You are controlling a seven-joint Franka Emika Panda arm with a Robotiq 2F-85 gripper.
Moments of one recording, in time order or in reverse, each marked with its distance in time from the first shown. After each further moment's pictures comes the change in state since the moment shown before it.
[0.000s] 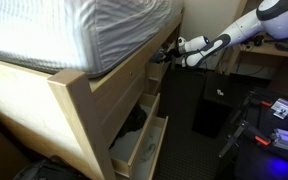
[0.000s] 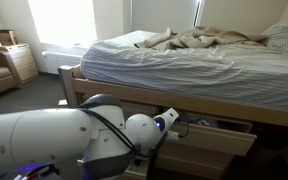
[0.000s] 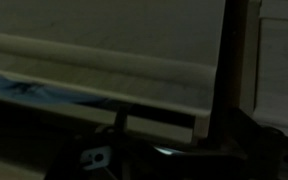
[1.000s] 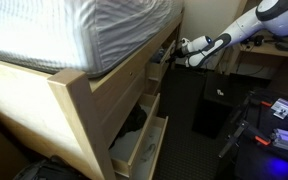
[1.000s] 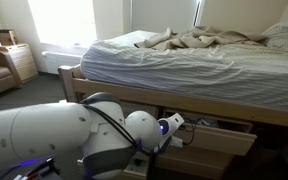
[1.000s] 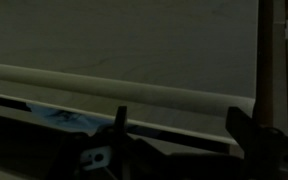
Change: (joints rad) arm 0.037 -0.038 -0.127 0.018 0.100 -0.009 0.071
